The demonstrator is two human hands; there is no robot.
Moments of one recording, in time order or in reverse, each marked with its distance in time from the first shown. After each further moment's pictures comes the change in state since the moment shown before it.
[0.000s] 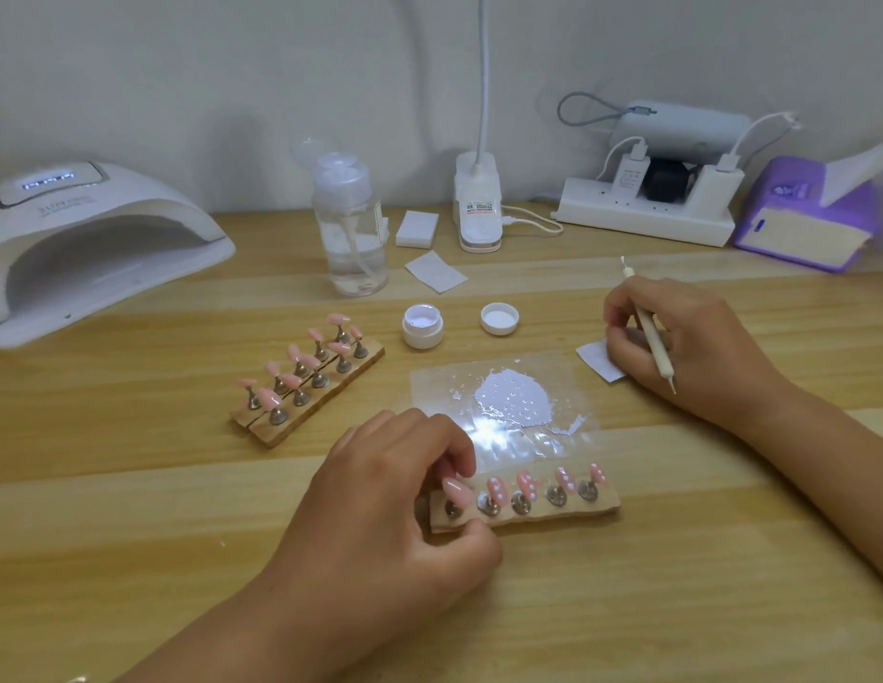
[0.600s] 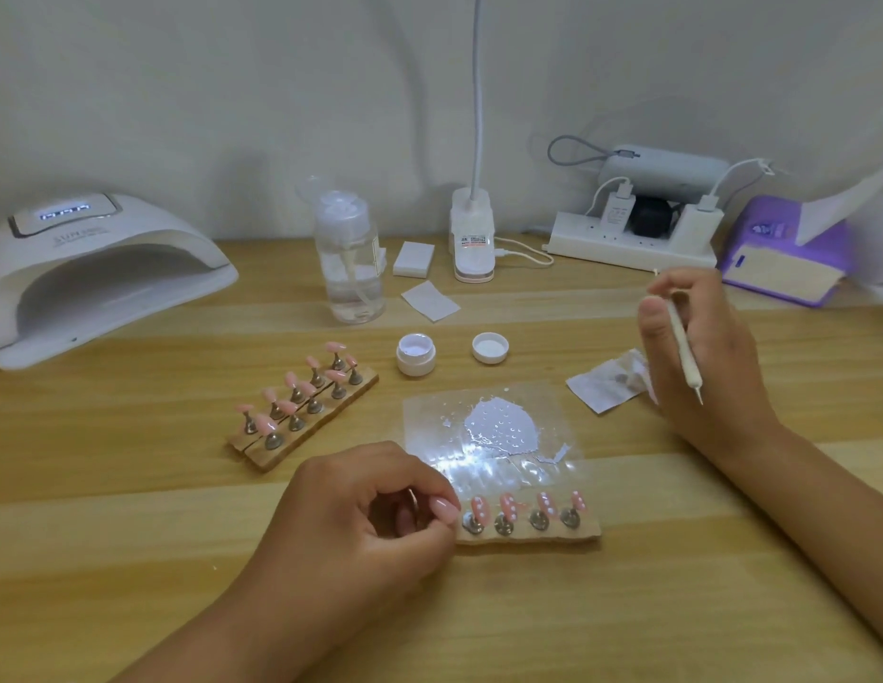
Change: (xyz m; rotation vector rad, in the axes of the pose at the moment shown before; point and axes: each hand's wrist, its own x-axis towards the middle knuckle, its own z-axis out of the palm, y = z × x) left_hand 0.002 -0.010 -0.005 -0.298 0.070 -0.046; right_hand -0.002 -0.003 0.000 0.093 0.343 0.156
